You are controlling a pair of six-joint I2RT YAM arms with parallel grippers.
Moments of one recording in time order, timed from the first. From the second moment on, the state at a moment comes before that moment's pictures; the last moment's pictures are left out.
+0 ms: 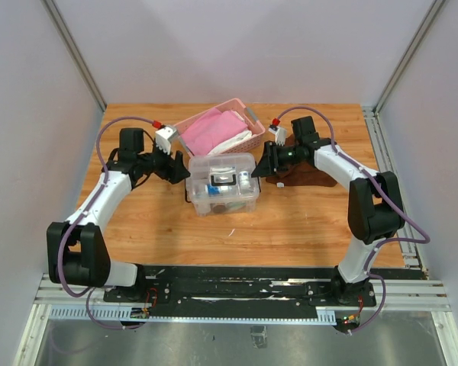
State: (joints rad) left arm -0.08 1.36 0.98 -0.32 0.63 0.27; right arm 0.30 1.79 1.29 -0.43 -0.84 0.21
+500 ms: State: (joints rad) left arm 0.02 1.50 0.93 -0.31 0.89 0.07; right arm 0.30 1.79 1.29 -0.43 -0.84 0.20
